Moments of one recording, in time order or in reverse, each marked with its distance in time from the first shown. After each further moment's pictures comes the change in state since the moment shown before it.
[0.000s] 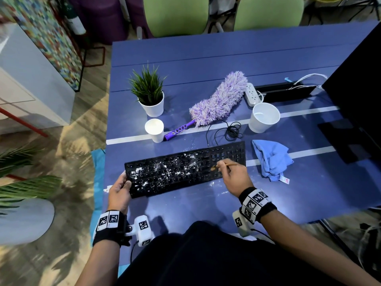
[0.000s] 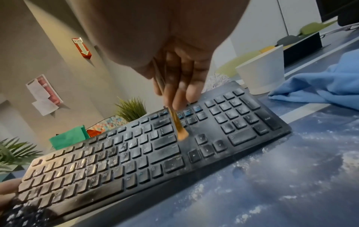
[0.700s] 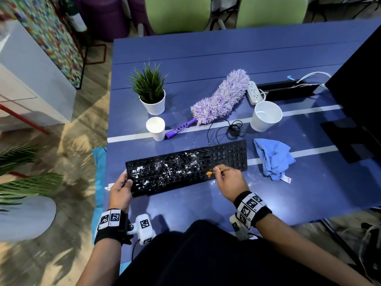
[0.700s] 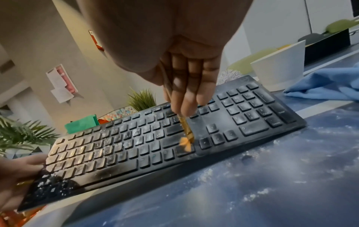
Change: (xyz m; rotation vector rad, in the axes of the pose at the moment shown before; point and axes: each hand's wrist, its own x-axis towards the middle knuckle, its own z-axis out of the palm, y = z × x) left_hand -0.002 -0.002 -0.001 0.020 -0.013 0.009; right_hand -0.013 -0.010 0.016 -0.144 -0.033 -0.034
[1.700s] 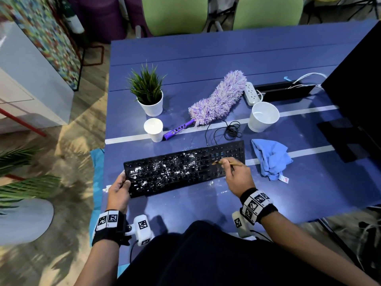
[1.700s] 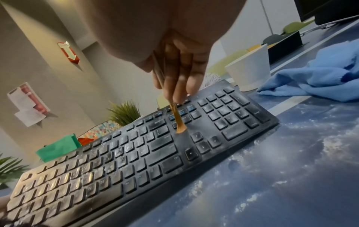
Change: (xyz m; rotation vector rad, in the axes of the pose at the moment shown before) left_hand 0.003 -0.001 0.002 -0.019 -0.012 0.035; right_hand 0.007 0.018 -0.017 0.183 0.150 0.032
